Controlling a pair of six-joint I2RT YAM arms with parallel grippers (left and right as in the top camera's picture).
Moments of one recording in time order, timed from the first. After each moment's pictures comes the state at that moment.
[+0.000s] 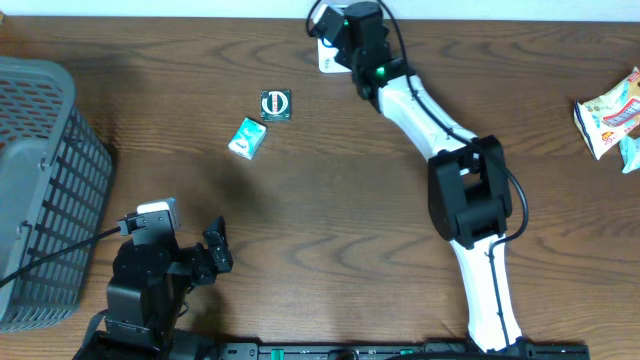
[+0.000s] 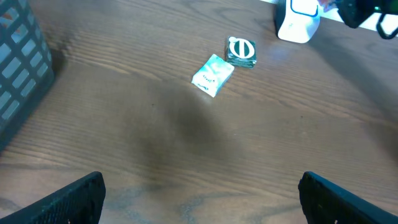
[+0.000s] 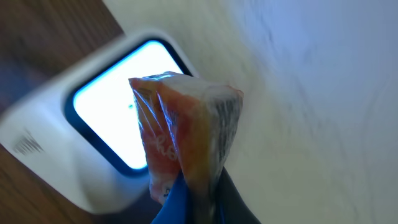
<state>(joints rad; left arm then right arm) -0.24 0.45 0.75 -0.91 -0.14 -0.36 0.39 2.42 2.01 -0.12 0.25 -0.81</state>
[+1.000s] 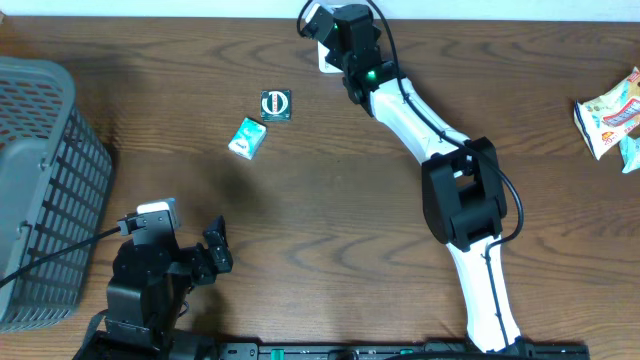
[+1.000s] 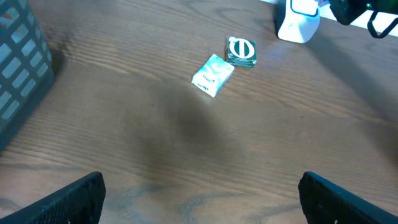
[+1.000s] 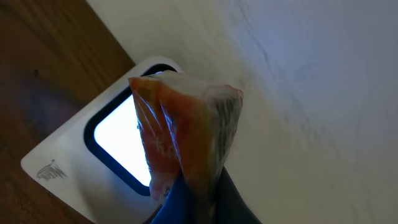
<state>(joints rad) -0.24 0.45 0.75 -0.91 -0.14 -0.36 0.43 2.42 2.01 -0.08 0.30 -0.74</state>
